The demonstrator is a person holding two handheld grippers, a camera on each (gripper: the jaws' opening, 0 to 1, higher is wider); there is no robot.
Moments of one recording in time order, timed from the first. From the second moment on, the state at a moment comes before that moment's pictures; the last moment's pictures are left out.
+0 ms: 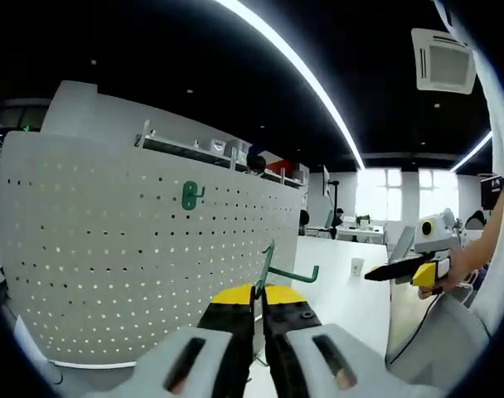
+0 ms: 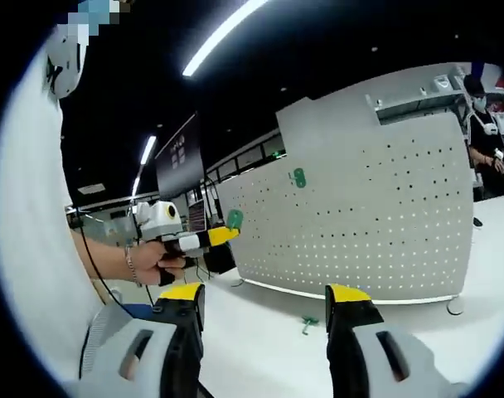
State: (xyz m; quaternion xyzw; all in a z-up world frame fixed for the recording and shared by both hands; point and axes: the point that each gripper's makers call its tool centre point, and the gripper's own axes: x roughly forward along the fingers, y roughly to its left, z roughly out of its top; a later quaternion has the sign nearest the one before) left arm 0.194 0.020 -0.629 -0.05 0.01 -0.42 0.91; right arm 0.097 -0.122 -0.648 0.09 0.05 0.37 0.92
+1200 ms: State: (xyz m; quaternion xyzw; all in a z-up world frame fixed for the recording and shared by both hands) left arm 0.191 0.014 -0.623 -0.04 0.00 -0.40 0.92; right arm 0.137 -0.073 -0.625 0.19 0.04 0.40 0.90
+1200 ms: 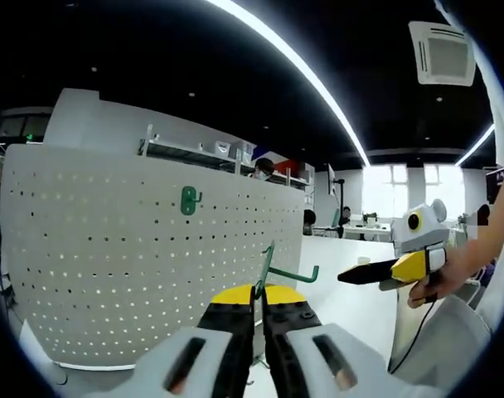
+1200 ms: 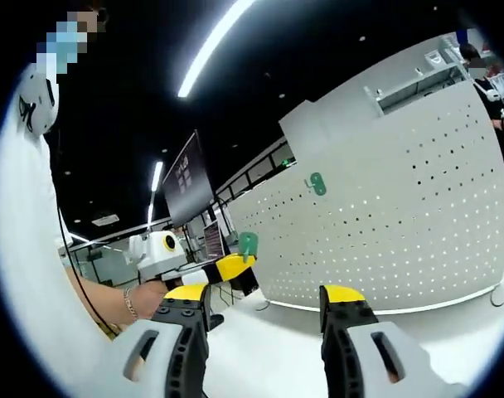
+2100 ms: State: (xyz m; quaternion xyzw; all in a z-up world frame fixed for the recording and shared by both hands) left arm 0.197 0.016 -0.616 -0.04 0.00 -0.36 0.93; right arm 0.168 -0.033 -0.615 0.23 0.03 0.40 0.88
